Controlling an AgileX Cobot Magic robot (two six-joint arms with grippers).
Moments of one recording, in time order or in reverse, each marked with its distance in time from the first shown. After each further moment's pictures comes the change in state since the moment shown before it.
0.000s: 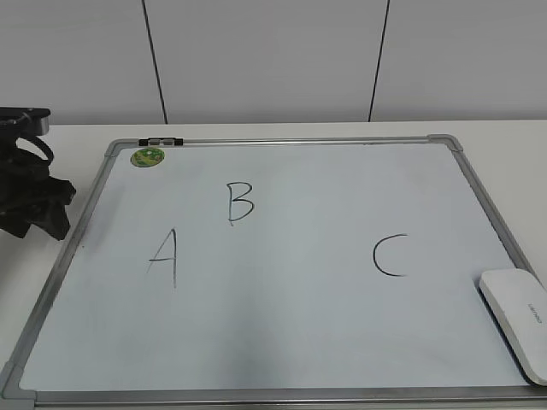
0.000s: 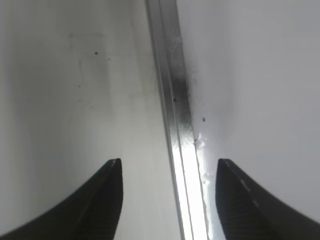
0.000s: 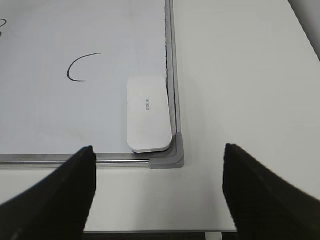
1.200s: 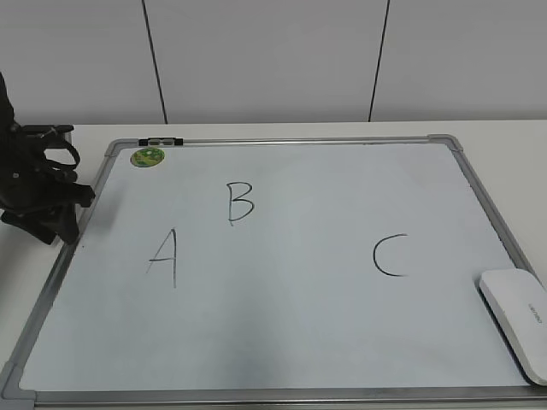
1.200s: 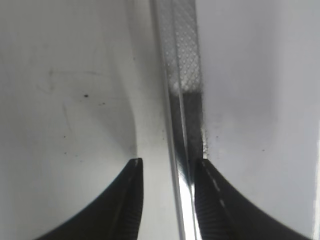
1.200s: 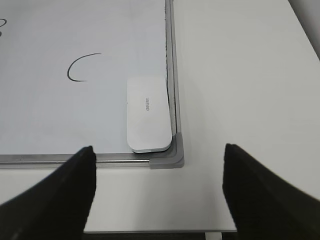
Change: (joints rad) left arm 0.015 0.214 -0.187 -0.024 0.076 0.002; right arm 0.000 0.000 0.000 0.000 0.000 0.000
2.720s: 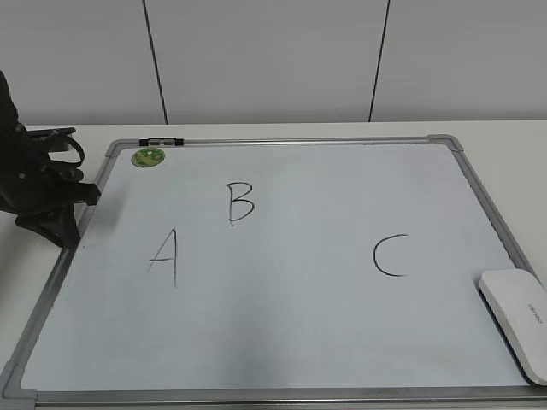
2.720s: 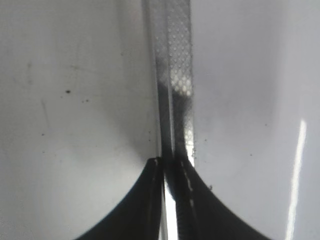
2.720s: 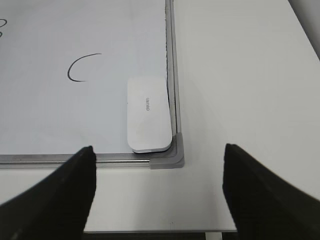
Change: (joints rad) left arm 0.005 0.035 -0.020 -0.053 0.029 -0.003; right arm 0.000 0.000 0.000 0.000 0.000 0.000
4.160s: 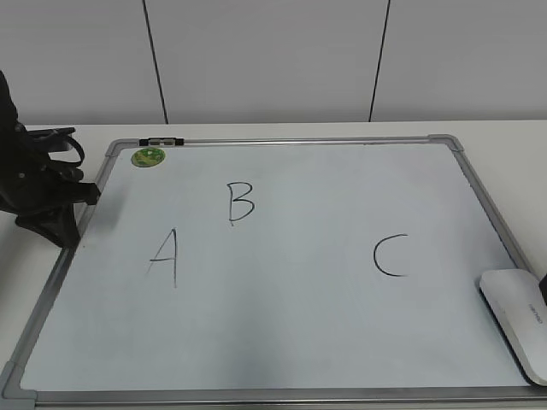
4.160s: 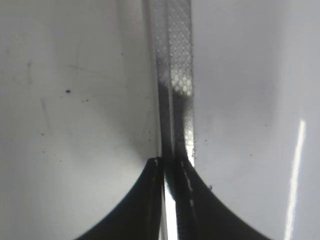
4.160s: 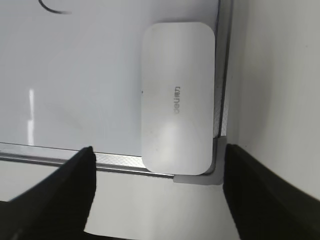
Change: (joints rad) left arm 0.000 0.000 -0.002 -0.004 0.005 0.000; right arm 0.000 1.221 -0.252 0.142 -0.269 -0.145
